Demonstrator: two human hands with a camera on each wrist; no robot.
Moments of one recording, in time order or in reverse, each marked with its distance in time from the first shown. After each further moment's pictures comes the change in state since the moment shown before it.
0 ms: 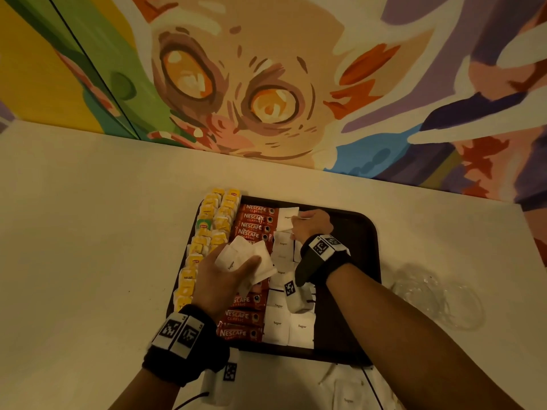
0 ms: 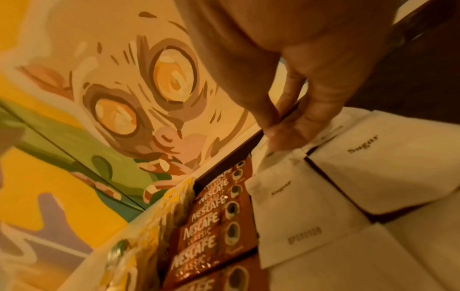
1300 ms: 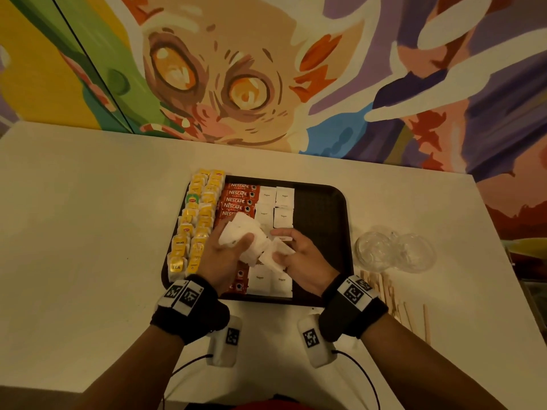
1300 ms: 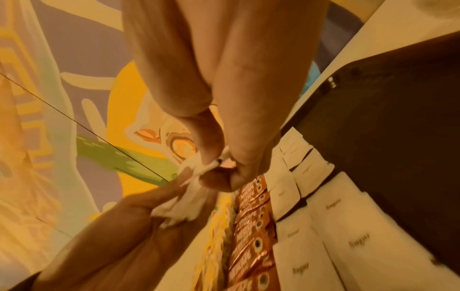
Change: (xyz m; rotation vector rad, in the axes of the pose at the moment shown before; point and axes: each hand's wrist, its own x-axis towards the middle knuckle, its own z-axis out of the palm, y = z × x) left_hand -0.060 -0.001 0.030 -0.294 -0.093 0.006; right_hand -0.138 0.099 -0.080 0.432 -0.684 -0.209
